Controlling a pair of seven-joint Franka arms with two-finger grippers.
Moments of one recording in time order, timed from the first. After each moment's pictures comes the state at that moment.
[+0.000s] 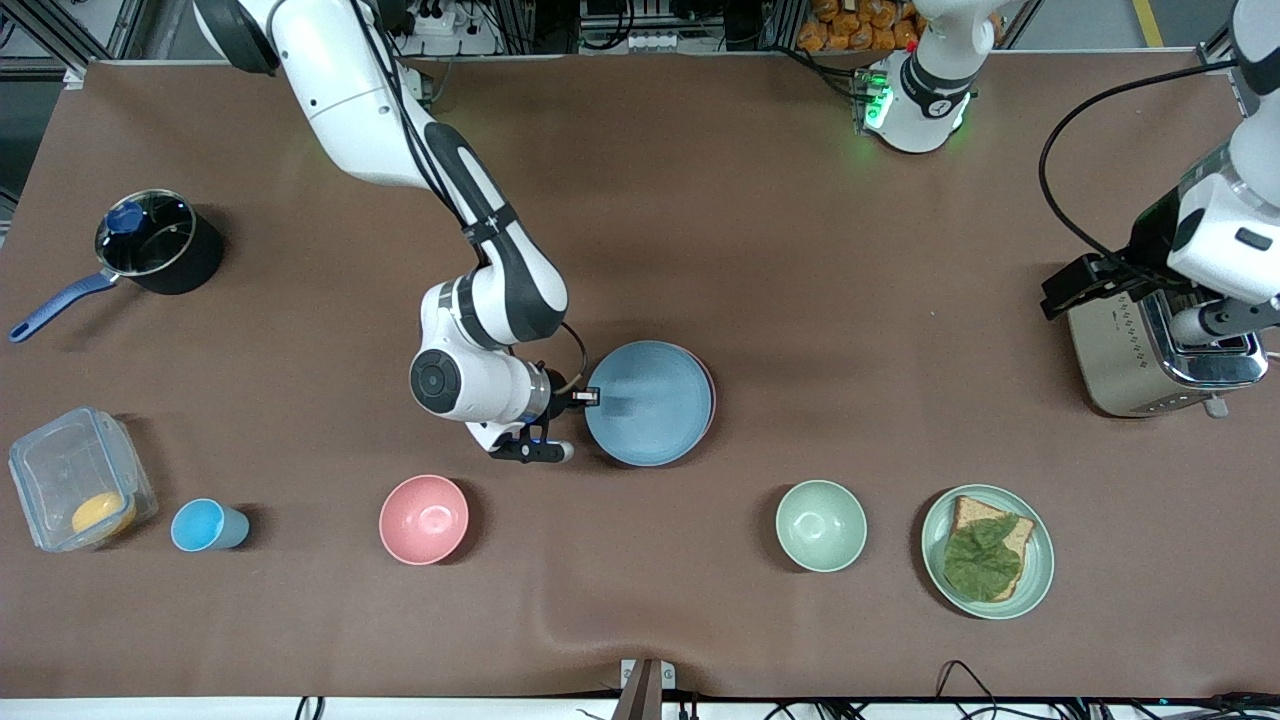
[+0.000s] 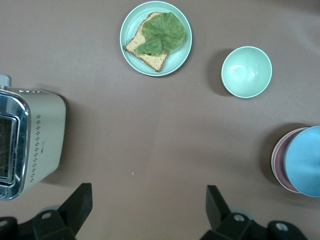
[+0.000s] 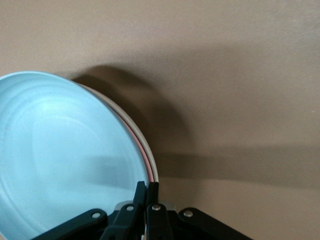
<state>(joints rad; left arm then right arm) 0.31 0.09 -0.47 -1.48 0.05 1.59 -0.37 0.61 0.79 -0.12 -1.47 0.64 2.17 0.22</state>
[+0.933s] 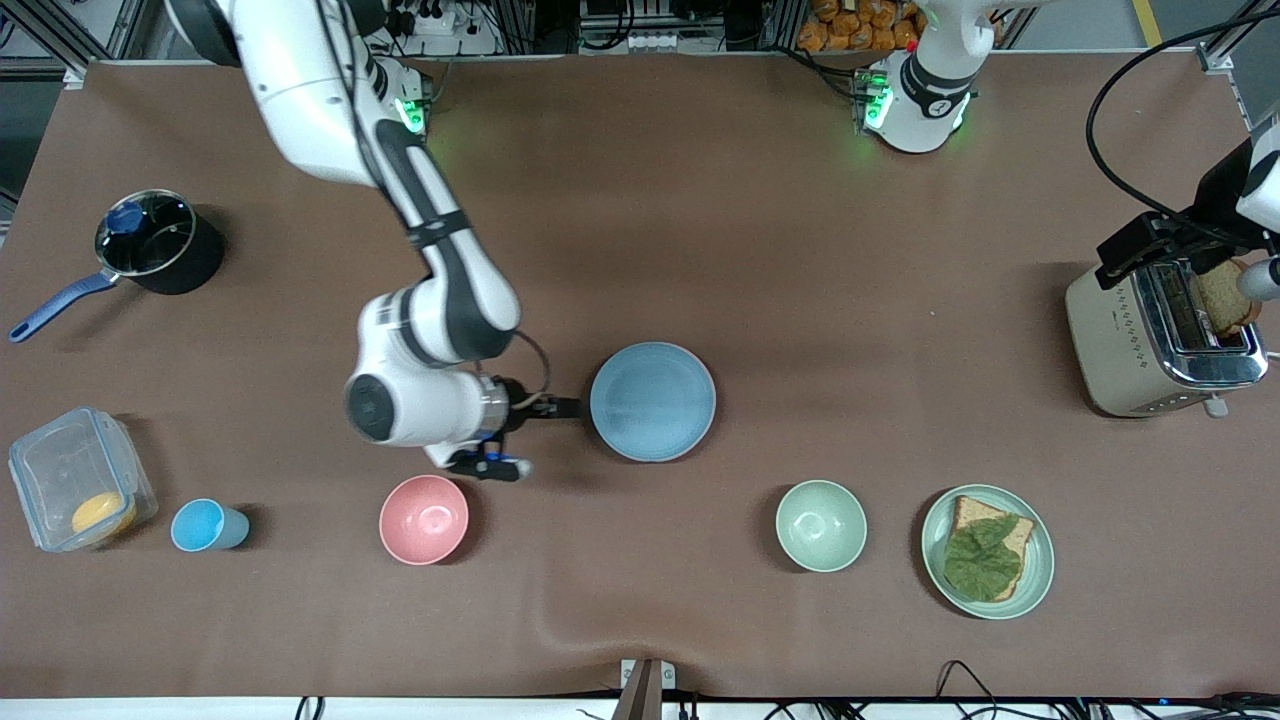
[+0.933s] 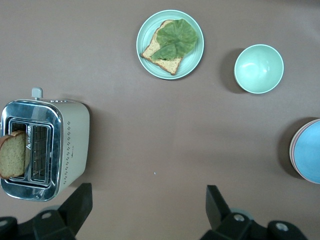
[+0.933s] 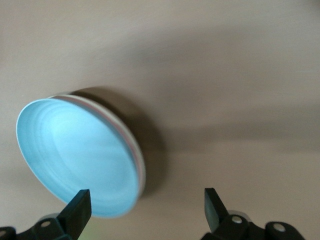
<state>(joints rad) 0.04 0.04 -0.13 -1.48 0.05 1.56 -0.23 0.51 0.73 -0.21 -1.39 0.66 1.89 0.23</state>
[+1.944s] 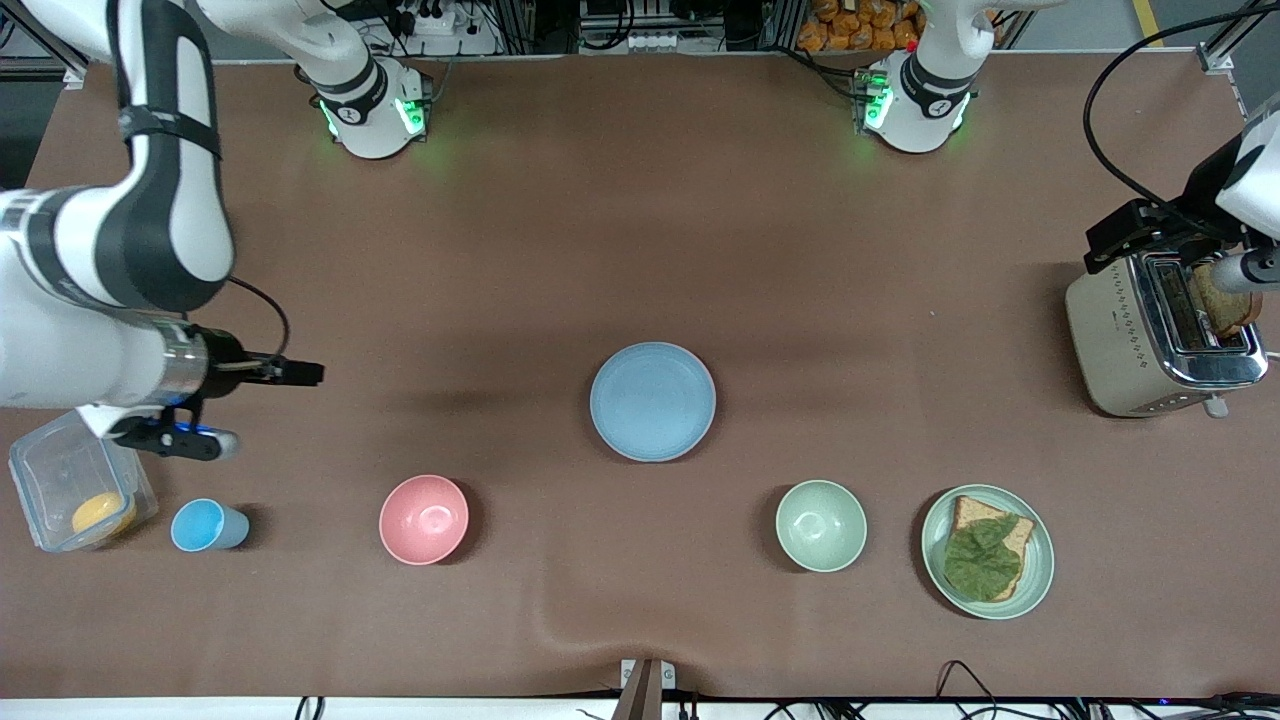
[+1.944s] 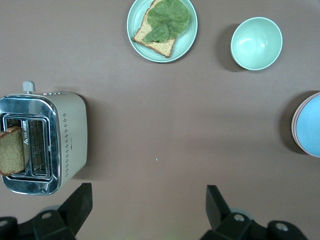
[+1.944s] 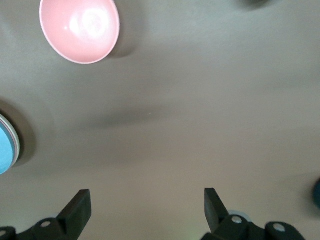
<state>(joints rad) -0.06 0.04 -0.03 -1.48 0.03 1.50 -0.16 0.44 0.44 -0.51 -1.38 0.31 1.50 0.09</state>
